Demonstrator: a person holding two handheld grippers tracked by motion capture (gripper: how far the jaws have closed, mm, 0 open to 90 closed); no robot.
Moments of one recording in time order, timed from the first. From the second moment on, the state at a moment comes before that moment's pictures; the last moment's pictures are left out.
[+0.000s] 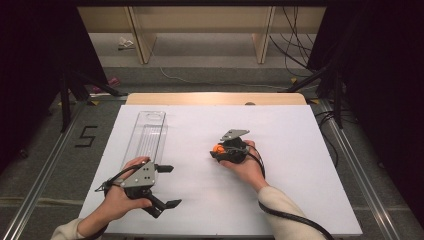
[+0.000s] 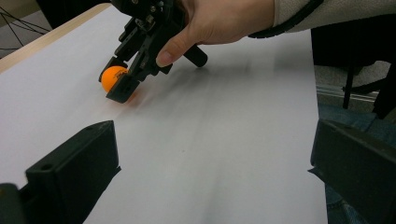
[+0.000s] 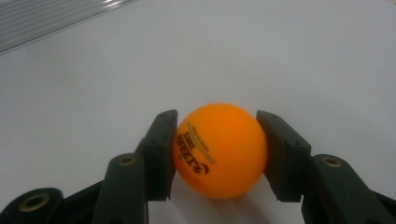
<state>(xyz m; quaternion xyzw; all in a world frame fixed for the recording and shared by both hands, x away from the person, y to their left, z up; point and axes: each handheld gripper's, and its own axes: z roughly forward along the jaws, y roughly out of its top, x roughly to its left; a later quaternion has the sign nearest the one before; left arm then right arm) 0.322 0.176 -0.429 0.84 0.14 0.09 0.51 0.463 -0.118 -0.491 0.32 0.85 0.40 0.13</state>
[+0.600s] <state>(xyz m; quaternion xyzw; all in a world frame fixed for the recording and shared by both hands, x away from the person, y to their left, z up) 0.322 0.176 -0.429 0.84 0.14 0.09 0.51 0.462 -0.117 -0.481 0.31 0.84 0.42 0.13</state>
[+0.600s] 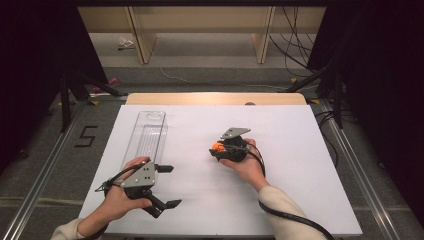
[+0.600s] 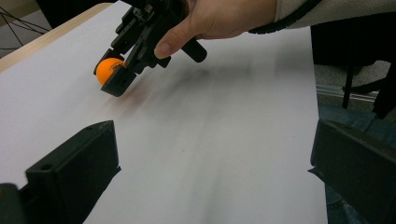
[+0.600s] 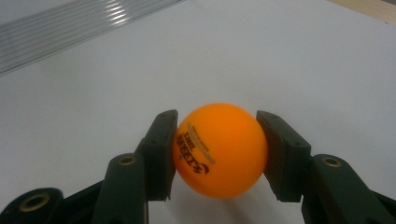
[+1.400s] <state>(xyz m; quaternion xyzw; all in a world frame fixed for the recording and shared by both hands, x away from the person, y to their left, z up) 0.322 0.176 -0.429 0.84 0.14 0.09 0.51 0.458 -0.112 -0.466 0.30 0.84 0.44 0.14</state>
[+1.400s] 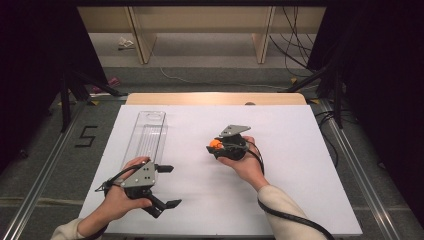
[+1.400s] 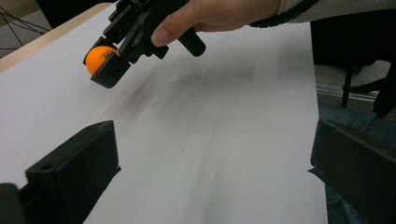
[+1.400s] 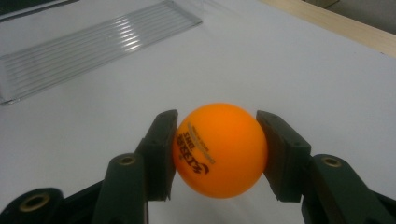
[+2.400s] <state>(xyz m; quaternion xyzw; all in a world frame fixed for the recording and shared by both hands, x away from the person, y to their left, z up) 0.322 0.176 -0.430 0.85 0.14 0.09 0.51 0.455 -0.105 -0.452 0.29 0.83 0.45 0.14</state>
